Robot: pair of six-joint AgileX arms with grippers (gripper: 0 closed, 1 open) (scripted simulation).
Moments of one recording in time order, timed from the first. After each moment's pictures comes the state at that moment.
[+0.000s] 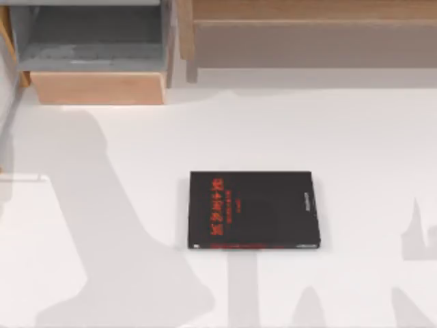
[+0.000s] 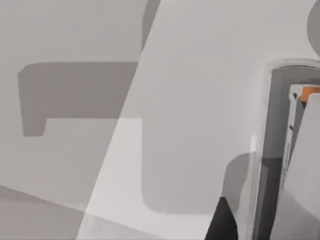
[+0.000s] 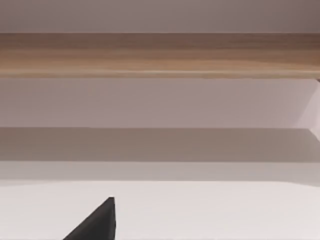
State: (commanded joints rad) left arm 0.32 2.64 2.43 -1.26 0.00 0.00; right arm 0.00 0.00 0.00 0.00 0.00 0.00
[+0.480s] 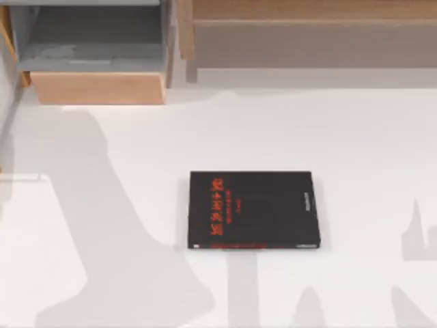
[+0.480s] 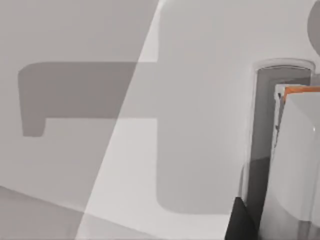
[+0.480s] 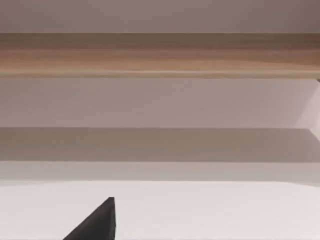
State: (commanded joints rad) left arm 0.32 2.64 2.43 -1.26 0.00 0.00; right arm 0.00 0.00 0.00 0.00 0.00 0.00
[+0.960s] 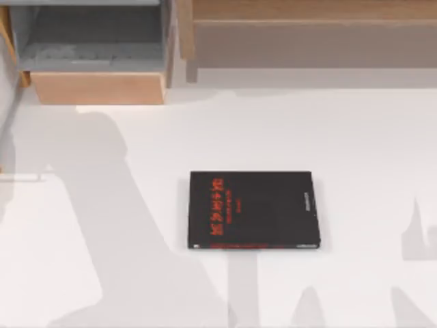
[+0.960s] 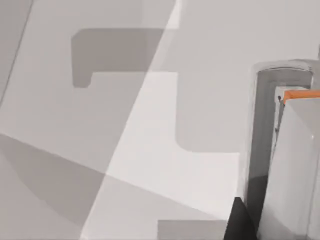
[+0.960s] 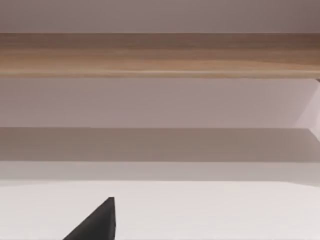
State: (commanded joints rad) left arm 0.33 2.58 2.43 -1.28 0.00 -0.04; right arm 0.00 0.00 0.00 0.00 0.00 0.00
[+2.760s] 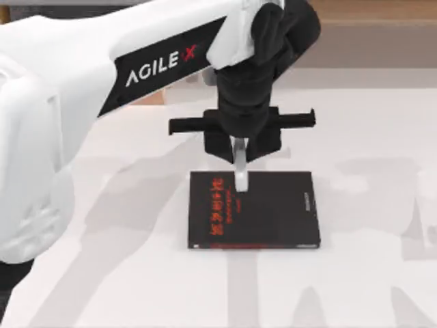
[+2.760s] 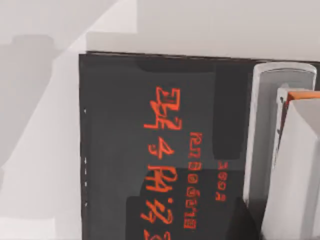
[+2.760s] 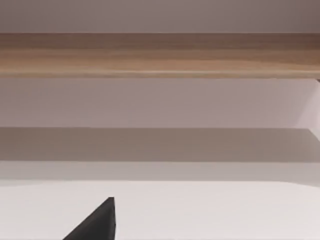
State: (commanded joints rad) left arm -0.75 2.26 1.99 -1.22 -0.08 -0.76; right arm 0.00 0.00 0.00 0.00 0.00 0.00
